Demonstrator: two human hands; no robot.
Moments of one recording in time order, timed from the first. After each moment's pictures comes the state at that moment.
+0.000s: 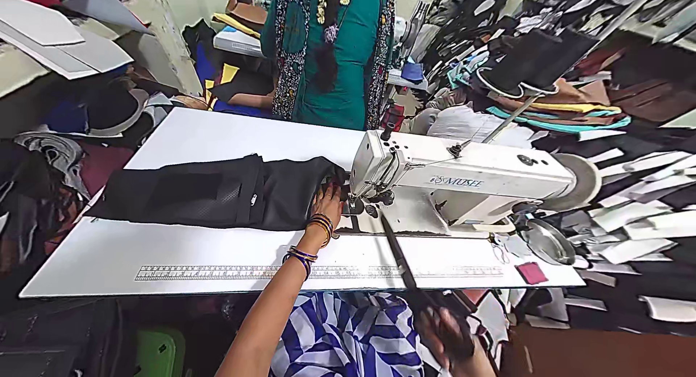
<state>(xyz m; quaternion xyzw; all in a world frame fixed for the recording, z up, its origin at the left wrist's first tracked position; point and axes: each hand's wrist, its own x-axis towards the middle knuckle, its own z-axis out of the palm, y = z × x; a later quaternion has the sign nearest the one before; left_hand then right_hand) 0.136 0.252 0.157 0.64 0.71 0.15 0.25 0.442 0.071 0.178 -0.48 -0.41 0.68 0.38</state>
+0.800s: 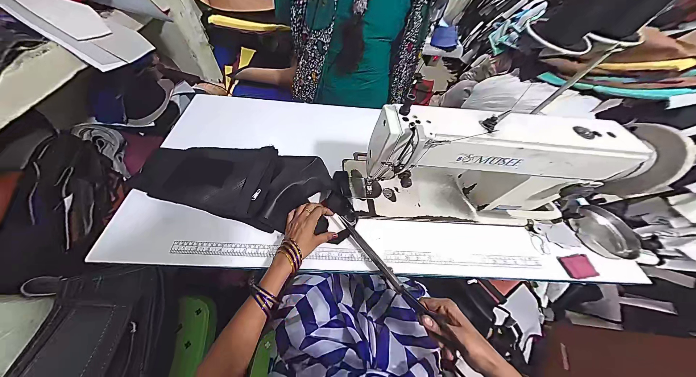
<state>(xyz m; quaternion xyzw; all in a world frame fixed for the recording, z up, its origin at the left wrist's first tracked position) 0.081 0.132 0.141 0.66 0.67 0.25 0.22 0.444 0.086 0.165 -0.42 -0.56 0.70 0.16</state>
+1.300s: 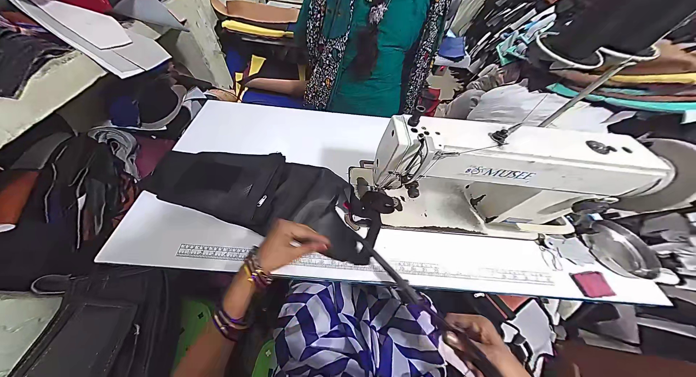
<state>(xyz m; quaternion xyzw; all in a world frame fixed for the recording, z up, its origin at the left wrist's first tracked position) 0.039 0.101 0.177 0.69 0.51 0.45 0.24 0.458 0.088 0.184 -0.46 -0.57 0.65 0.22</state>
